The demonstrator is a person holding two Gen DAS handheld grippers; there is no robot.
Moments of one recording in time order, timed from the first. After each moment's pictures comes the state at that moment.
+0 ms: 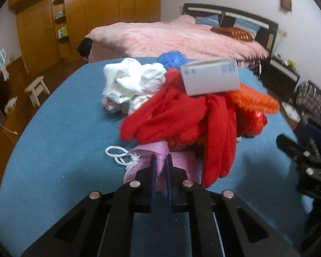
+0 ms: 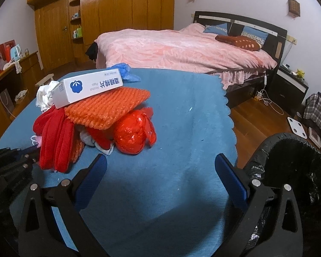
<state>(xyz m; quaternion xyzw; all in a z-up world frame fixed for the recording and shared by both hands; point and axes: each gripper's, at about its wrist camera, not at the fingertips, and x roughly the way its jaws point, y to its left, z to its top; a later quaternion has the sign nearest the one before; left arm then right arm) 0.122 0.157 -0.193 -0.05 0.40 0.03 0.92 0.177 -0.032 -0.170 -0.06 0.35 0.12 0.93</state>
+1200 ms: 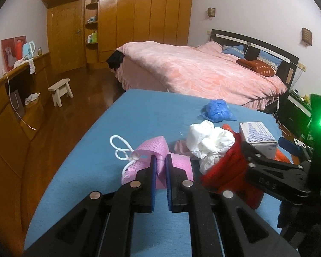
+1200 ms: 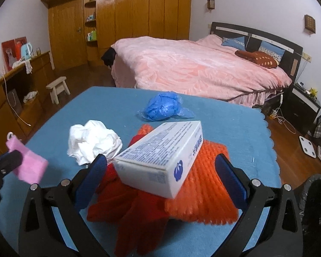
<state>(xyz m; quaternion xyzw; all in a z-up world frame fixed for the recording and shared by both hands) 0.113 0.247 -0.133 -0.08 0.33 0.10 0.93 0.226 0.098 -0.139 -0.08 0.33 0.14 0.93</state>
